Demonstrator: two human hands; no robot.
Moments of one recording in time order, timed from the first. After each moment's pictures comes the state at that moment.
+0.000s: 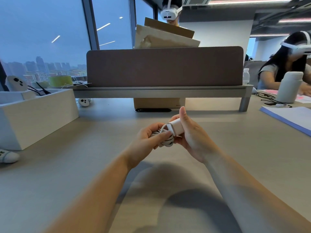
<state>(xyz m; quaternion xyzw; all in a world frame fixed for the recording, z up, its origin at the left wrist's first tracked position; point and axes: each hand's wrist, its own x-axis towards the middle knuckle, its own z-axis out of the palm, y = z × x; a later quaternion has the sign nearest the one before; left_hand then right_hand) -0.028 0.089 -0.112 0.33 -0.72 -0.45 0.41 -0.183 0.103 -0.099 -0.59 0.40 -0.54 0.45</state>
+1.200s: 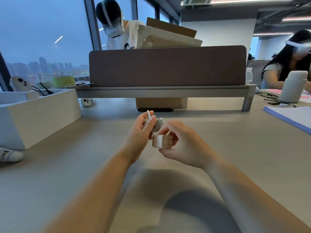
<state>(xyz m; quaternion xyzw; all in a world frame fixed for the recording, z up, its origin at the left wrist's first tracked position) -0.025 0.068 -0.114 0.37 -0.64 -0.43 0.51 -0.180 0.108 -0.111 -0.83 0.38 -0.40 0.05</state>
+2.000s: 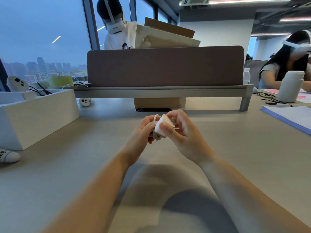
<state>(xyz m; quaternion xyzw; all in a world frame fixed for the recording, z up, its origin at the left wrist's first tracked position) -0.024 0.075 -0.115 0.35 -0.70 -0.43 0.45 -0.175 0.109 -0.104 -0.72 0.35 -0.54 0.26</state>
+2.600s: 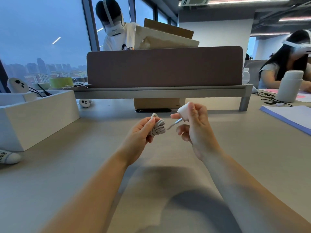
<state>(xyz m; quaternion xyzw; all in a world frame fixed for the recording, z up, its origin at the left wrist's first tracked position) -0.023 0.075 -0.113 0.33 -0.66 -0.46 0.50 -0.186 0.105 -0.093 -0.53 0.34 -0.67 0.39</state>
